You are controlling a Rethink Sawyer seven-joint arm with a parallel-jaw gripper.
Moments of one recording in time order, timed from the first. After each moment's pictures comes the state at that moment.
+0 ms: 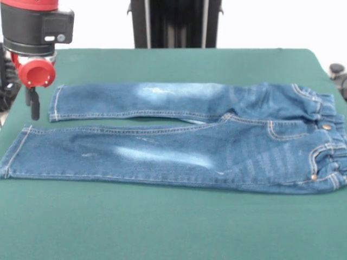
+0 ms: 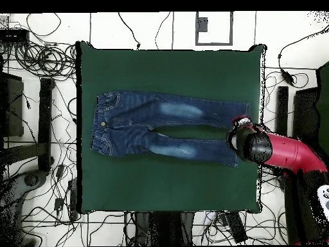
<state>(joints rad) -0.68 -0.55 0.16 1.51 -0.51 0.39 2.68</state>
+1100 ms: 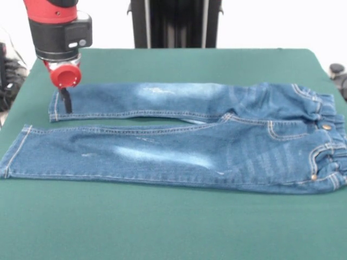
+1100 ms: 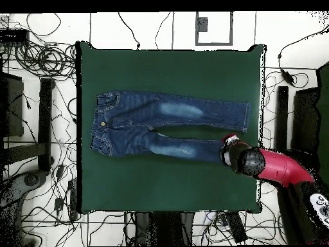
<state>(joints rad) -0.73 -0.50 0.18 1.62 -0.51 0.39 2.68</state>
